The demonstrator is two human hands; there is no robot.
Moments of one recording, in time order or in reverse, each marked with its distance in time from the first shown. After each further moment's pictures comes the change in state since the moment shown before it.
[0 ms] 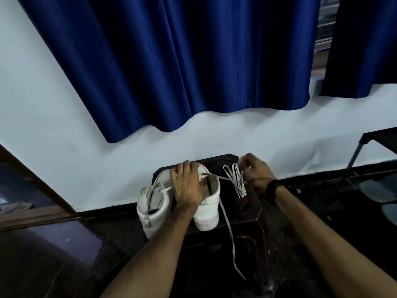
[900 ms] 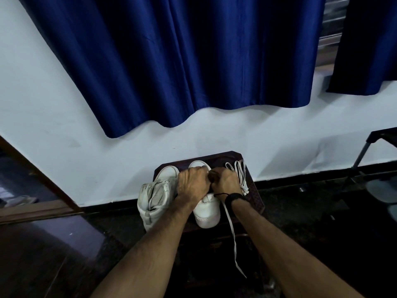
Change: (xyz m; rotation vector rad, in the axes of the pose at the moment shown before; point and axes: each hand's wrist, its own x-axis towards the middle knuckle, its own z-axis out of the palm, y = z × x) left_hand 0.006 0.005 -0.015 -0.021 -0.246 0.152; right_hand -0.009 -0.022 0.095 -0.155 0.055 -0.208
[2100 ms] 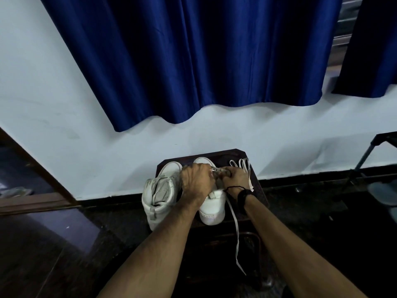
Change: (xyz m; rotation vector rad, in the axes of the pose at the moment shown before) left_hand -0.004 0.003 -0.003 -0.014 0.048 -0.142; right_hand -0.001 0.011 -0.003 0.348 -0.003 0.276
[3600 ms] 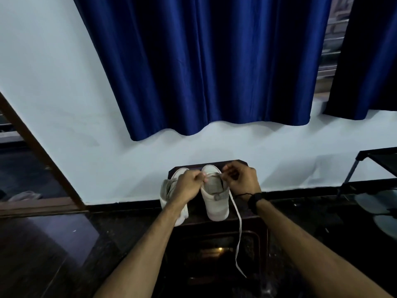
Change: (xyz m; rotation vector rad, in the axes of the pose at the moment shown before) left_hand -0.042 -0.056 -0.073 -0.913 -0.251 -0.150; right_hand -0.061 -0.058 -0.041 -0.108 0.082 -0.419
